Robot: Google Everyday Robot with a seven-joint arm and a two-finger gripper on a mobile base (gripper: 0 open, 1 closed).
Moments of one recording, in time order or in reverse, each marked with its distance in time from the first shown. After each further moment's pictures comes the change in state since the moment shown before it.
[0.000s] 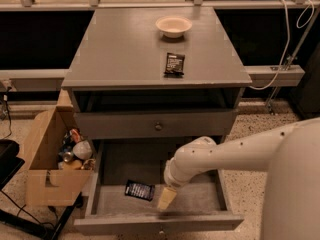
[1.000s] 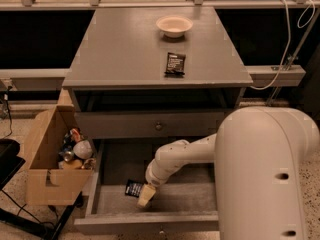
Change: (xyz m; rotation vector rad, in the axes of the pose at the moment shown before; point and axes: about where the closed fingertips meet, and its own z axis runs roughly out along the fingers) arm -0.048 -0.010 0.102 -0.103 -0.067 0.057
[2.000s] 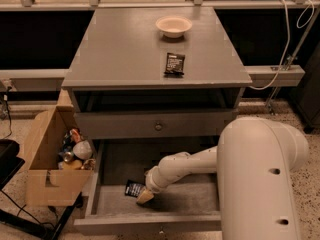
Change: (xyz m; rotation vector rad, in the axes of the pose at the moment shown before) arm 0.008 -0.002 0.052 0.003 -0.099 -0.021
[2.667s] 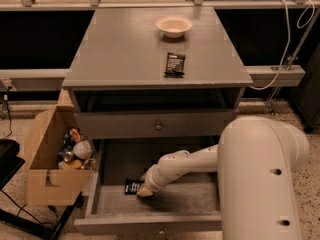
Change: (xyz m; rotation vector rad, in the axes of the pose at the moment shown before) arm -0.002 0.000 -0.004 -0.001 0.000 0.000
